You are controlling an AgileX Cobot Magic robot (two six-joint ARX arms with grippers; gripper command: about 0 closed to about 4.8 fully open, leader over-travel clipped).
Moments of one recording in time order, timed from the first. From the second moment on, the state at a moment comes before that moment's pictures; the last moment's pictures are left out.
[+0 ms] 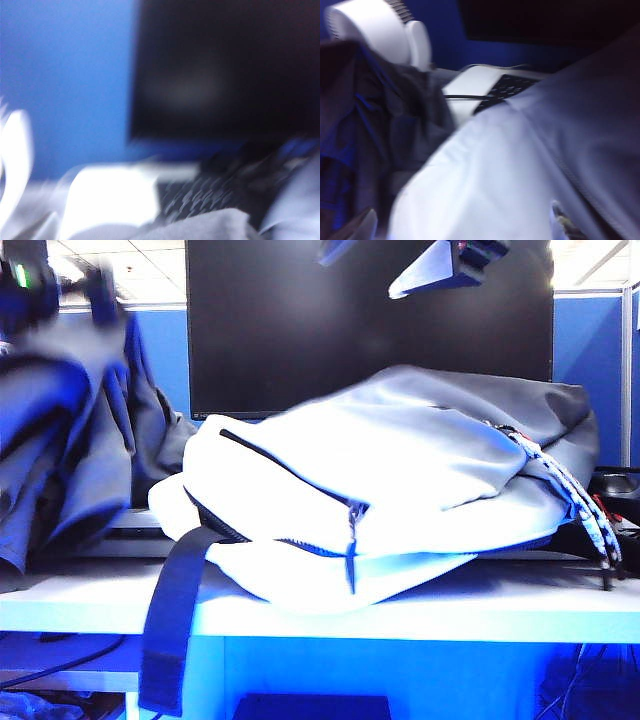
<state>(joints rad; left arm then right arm) 0.02 1.60 1.10 0.61 0.33 -0.09 0.65 1.30 1.03 0.09 0.07 0.21</state>
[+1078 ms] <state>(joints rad) 0.06 1.11 1.10 0.31 0.59 -0.17 0.65 0.74 1.03 -0.27 0.05 0.17</state>
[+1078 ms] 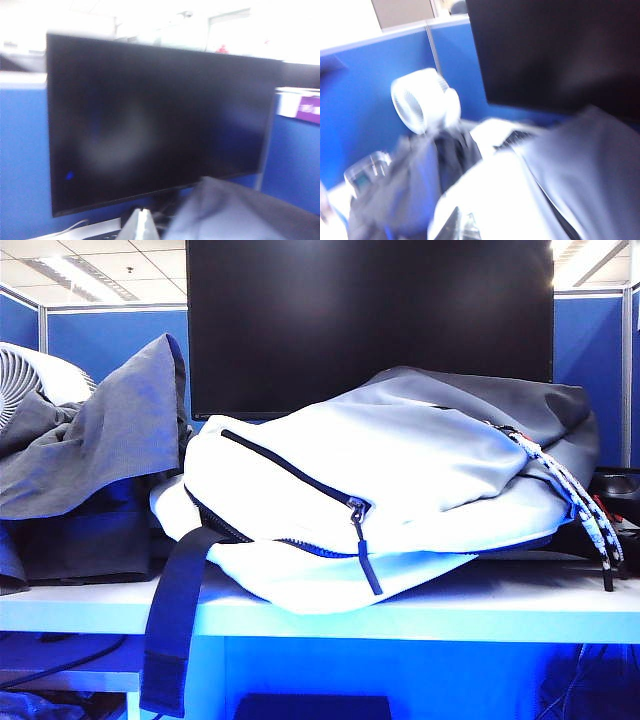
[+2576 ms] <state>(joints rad) 0.03 0.01 0.45 -0.49 0.60 -0.17 0.65 0.00 0.28 -0.04 0.00 0.25</state>
